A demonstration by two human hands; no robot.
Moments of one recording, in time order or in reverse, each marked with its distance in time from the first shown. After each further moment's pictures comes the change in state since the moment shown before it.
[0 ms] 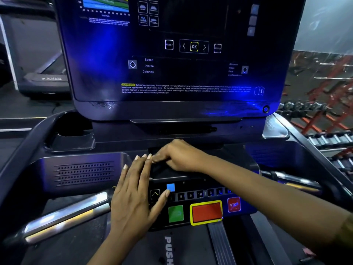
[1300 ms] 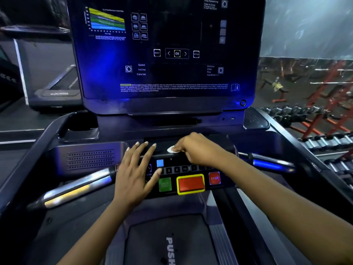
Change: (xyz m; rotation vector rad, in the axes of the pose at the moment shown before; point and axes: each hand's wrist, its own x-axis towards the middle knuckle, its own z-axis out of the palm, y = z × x) left_hand -0.004 0.004 0.001 -0.027 0.026 0.105; right_hand -0.088 -0.018 -0.019 -0.266 0.084 0.226
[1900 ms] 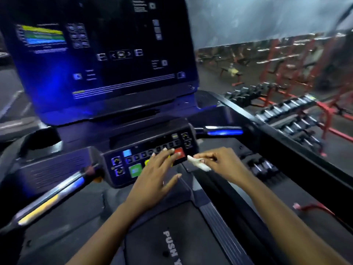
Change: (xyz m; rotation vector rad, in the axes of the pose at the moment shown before) left_hand -0.017 0.103 -0.014 -0.363 -0.333 0.379; right_hand -0.190 0.002 0.027 0.505 0.349 0.498
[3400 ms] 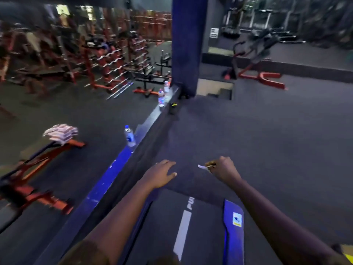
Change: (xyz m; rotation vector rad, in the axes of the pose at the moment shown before) left_hand -0.345 0.745 0.232 -0.286 -1.237 1.928; right_hand -0.853 -0.113 0.059 -0.130 1.315 2.323
